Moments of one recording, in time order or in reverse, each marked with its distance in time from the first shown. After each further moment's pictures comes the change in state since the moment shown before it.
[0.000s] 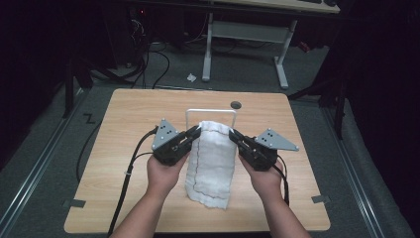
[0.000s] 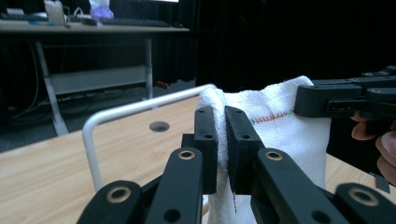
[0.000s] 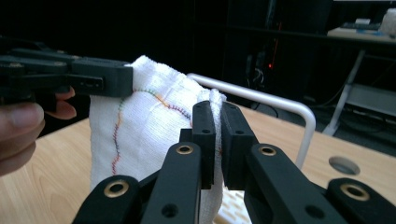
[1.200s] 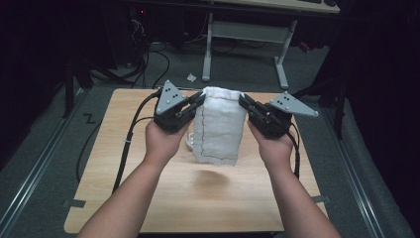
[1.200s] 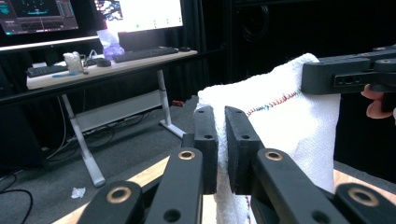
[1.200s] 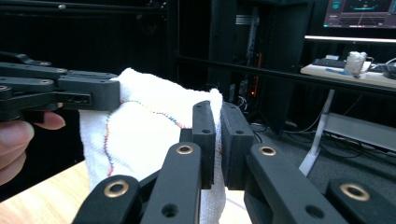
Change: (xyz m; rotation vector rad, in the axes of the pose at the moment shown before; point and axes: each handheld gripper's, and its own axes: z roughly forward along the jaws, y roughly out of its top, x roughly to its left) left arm 0.013 0.088 0.020 -0.011 0.034 0.161; right arm -0.031 0.081 0.004 -0.079 -0.058 0.007
